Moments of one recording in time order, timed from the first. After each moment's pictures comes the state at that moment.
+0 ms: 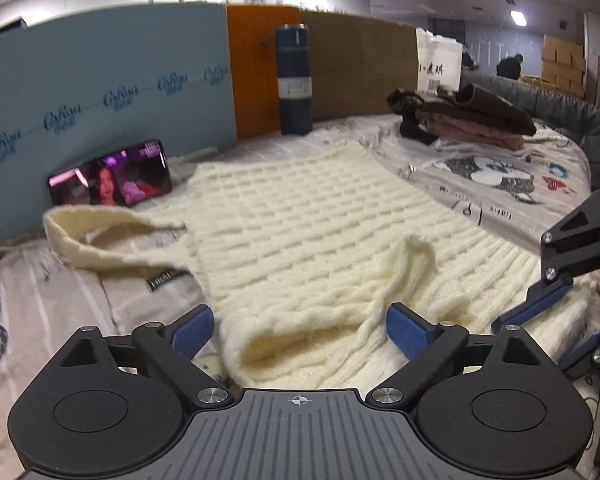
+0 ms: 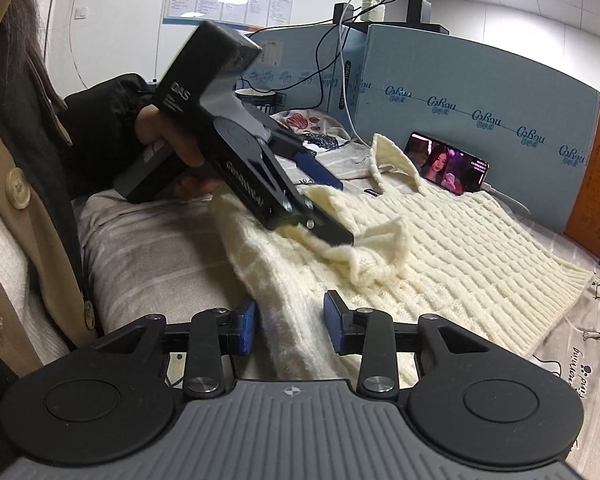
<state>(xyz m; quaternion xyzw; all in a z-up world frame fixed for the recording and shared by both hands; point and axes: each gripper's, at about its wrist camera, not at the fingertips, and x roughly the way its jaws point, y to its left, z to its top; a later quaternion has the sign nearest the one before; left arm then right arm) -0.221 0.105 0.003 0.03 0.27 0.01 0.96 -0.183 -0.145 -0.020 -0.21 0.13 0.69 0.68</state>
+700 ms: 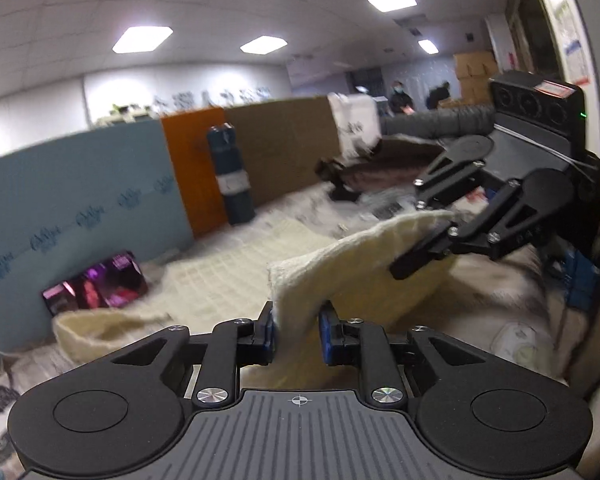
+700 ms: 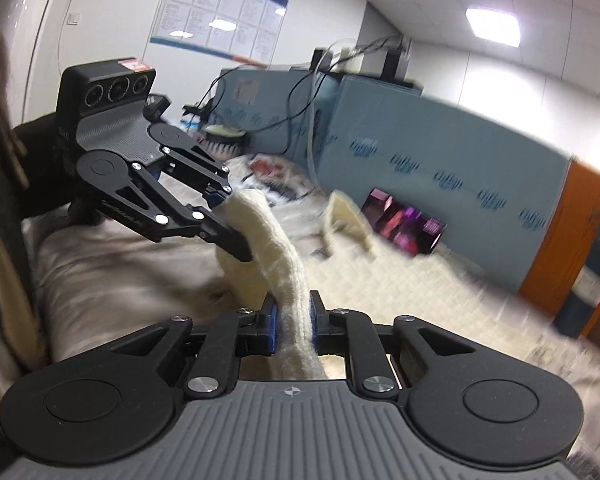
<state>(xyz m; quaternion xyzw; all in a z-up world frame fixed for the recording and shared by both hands) -0.271 0.093 0.023 0.13 0.15 -0.08 0.98 -0.163 -0.135 0.018 -0.21 0.04 0.67 0.71</state>
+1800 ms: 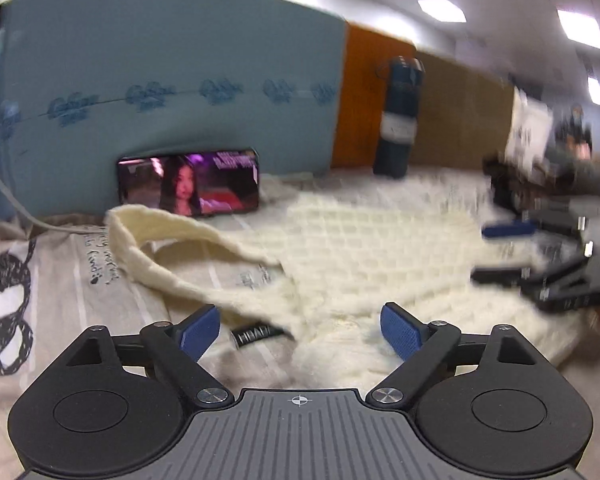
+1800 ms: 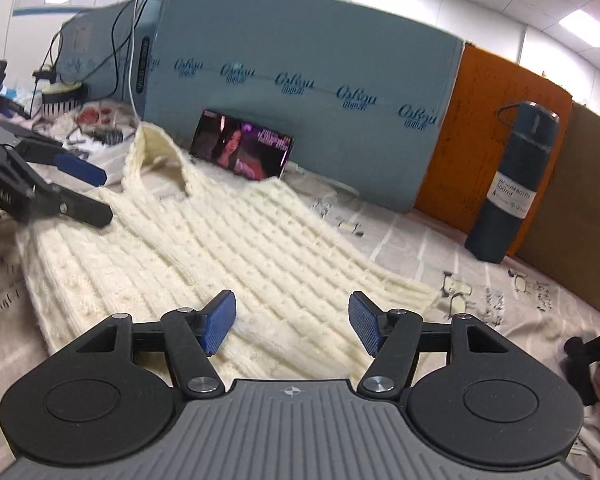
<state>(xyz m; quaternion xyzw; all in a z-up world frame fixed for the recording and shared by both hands) -0.183 0.179 0.007 -0.09 0.23 0.10 0.96 -0.039 -0.079 0.000 -0.21 0.15 0.52 0.82</state>
